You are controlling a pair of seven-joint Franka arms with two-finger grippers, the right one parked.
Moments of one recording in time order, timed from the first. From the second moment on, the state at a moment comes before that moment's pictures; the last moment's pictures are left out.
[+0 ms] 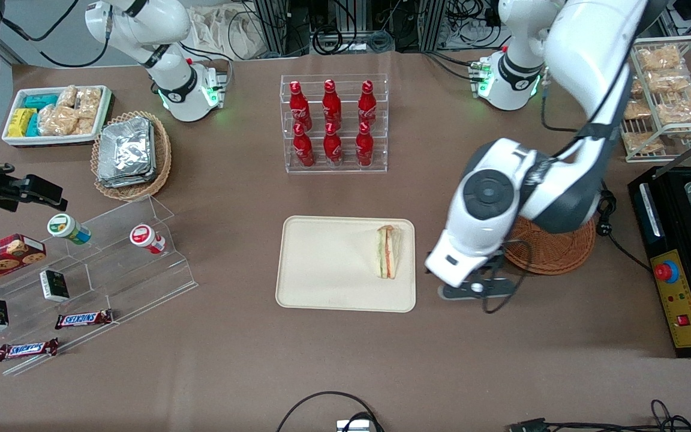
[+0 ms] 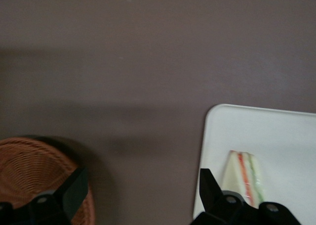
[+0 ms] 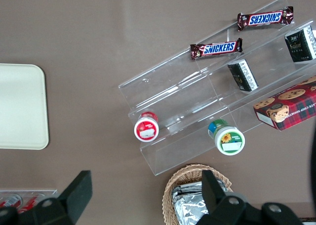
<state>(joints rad) -0.08 0.55 -0.45 -1.38 0.39 1.86 -0.67</state>
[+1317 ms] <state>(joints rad) 0.10 0.23 -0.23 -1.42 0.05 1.59 -0.13</state>
